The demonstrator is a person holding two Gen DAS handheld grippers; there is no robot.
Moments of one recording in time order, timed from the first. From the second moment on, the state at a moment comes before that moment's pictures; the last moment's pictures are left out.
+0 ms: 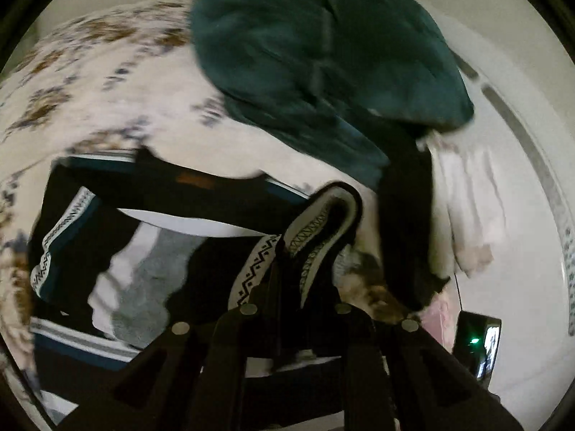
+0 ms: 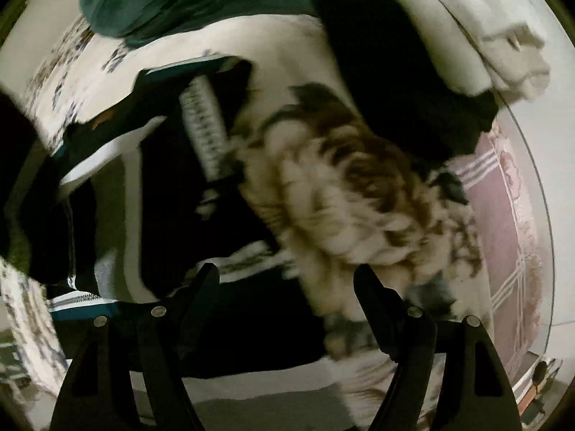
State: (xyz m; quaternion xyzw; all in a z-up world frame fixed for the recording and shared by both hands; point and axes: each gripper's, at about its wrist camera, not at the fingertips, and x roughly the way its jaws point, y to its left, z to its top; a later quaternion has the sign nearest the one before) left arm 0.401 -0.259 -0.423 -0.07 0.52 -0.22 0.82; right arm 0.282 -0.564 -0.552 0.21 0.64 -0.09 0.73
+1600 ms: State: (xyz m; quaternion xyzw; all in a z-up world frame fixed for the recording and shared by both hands) left arm 0.469 -0.017 -0.577 0.01 0.62 0.03 0.78; right arm 0.384 -0.460 -0.591 0.12 0.69 -0.03 0.71
